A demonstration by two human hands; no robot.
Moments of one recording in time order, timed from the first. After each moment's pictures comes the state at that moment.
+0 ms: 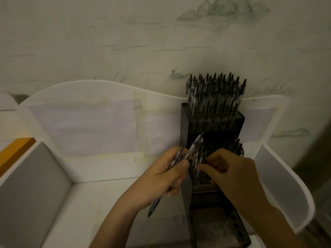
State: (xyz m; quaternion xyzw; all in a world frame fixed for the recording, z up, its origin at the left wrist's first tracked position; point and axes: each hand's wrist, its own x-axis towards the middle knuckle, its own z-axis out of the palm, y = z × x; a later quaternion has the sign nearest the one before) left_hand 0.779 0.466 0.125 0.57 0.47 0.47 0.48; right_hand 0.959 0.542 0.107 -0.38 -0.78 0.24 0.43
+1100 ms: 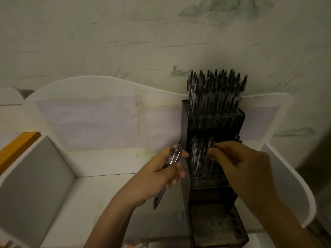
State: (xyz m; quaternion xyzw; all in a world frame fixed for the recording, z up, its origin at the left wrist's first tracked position) left_hand 0.779 0.460 0.119 0.55 0.56 0.45 0.43; right_hand 0.974 0.542 0.117 -0.35 -0.77 0.21 0.49
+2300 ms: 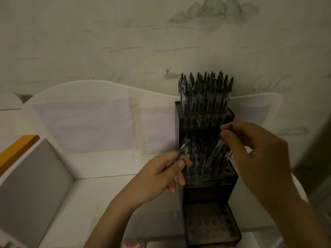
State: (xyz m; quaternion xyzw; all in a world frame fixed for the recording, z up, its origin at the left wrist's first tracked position) left_hand 0.799 0.461 0.125 0.59 0.57 0.41 0.40; right_hand 0.998 0.535 0.162 -0.34 -0.75 0.18 0.54
